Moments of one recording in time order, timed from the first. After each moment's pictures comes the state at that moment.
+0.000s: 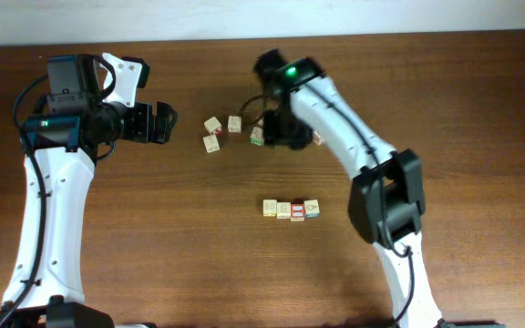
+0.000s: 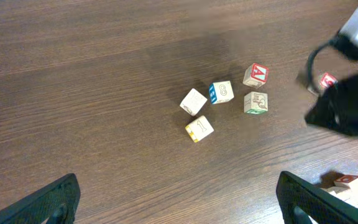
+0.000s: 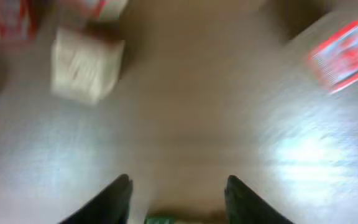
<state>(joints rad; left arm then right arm) 0.07 1.56 1.50 -0.86 0.33 0.21 0.45 2.37 2.20 -1.34 -0.07 0.56</state>
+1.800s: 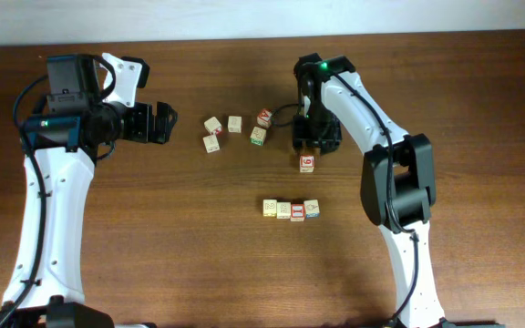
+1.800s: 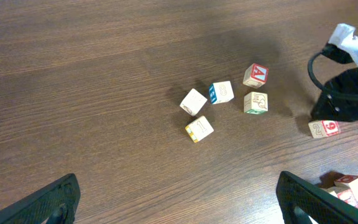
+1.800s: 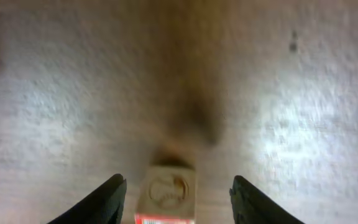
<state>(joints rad) 0.07 1.56 1.50 -0.86 0.33 0.21 0.32 2.45 2.14 -1.37 -0.14 0.33</state>
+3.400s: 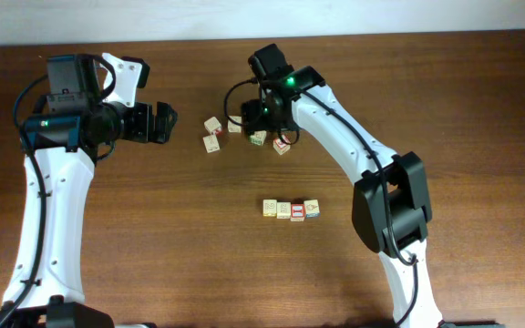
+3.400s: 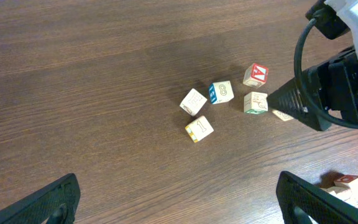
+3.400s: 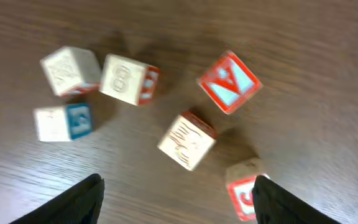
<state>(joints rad) 0.07 1.56 1.50 -0.86 0.33 0.21 0.49 2.29 2.05 -0.94 -0.12 0.35</state>
